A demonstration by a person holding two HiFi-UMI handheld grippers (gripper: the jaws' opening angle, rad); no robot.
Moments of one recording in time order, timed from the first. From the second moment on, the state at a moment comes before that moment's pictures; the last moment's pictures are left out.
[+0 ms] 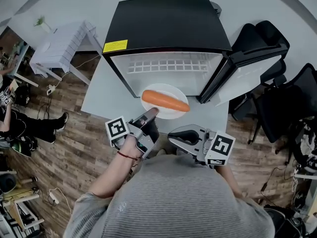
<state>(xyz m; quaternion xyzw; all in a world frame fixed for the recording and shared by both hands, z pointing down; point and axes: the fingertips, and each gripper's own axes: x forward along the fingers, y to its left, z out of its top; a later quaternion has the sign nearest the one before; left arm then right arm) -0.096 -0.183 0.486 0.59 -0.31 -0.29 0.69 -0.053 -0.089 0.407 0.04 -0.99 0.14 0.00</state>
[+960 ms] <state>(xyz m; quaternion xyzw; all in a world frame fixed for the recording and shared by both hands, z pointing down) -0.096 -0.265 0.498 0.59 -0.34 -0.29 0.67 -0.057 -0.103 0.409 0.00 -0.99 0.16 0.00</state>
